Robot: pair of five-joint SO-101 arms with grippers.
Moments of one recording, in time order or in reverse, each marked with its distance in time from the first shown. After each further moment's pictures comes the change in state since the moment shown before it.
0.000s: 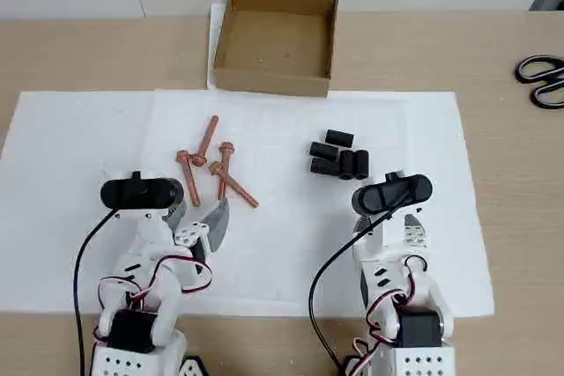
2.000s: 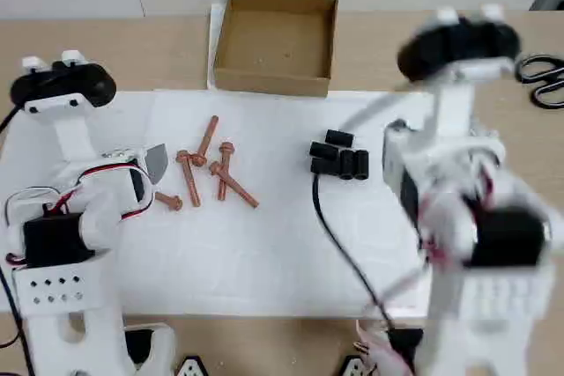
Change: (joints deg) left arm -14.7 57.3 -67.5 25.6 -8.3; right arm -0.2 70.3 -102.2 39.6 -4.5
